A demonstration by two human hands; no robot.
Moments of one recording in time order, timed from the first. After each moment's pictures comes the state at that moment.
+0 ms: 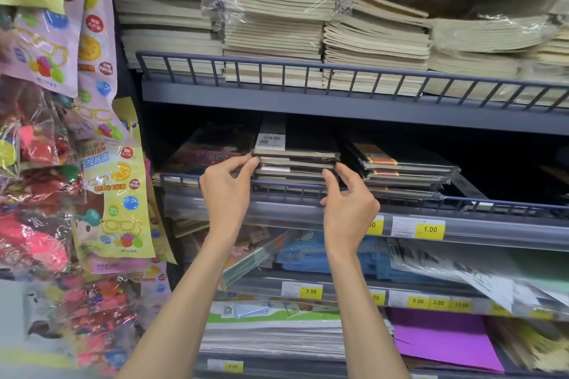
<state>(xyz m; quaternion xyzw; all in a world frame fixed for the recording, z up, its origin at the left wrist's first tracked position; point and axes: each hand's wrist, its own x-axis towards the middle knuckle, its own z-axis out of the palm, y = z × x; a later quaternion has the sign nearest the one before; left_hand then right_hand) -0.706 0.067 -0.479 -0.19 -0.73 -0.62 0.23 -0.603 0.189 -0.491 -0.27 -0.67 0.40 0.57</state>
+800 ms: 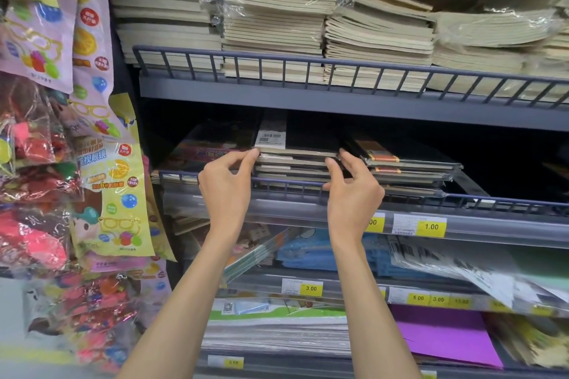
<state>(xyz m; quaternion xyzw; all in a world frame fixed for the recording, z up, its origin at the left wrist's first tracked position) -0.704 0.067 -0.477 -0.18 -0.72 -0.63 0.23 -0.607 0.197 -0.479 -0.26 -0.69 0.37 0.57</state>
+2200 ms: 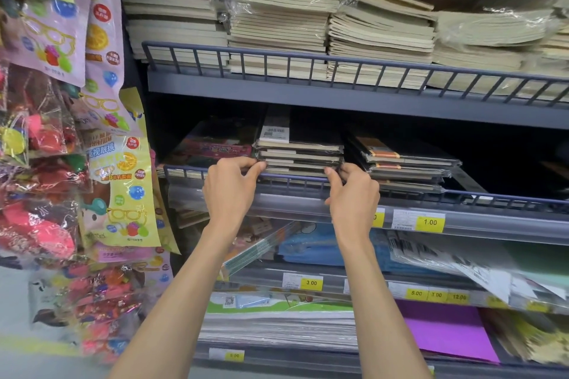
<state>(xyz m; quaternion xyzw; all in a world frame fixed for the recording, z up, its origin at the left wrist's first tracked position) -0.701 0.061 -0.482 -0.19 -0.83 -0.48 0.22 -0.607 0.213 -0.494 -0.32 -0.79 0.26 0.45</state>
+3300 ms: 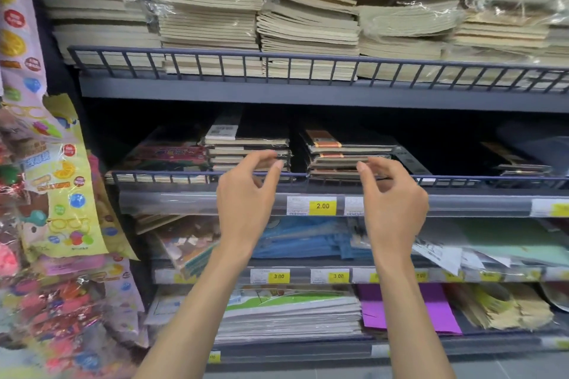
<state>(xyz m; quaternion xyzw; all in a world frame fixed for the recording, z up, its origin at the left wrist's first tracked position) -0.609 0.111 -0.470 -0.31 -0.73 -0.57 0.20 -0.486 0.252 -0.468 -0.34 -0.70 0.27 0.57</state>
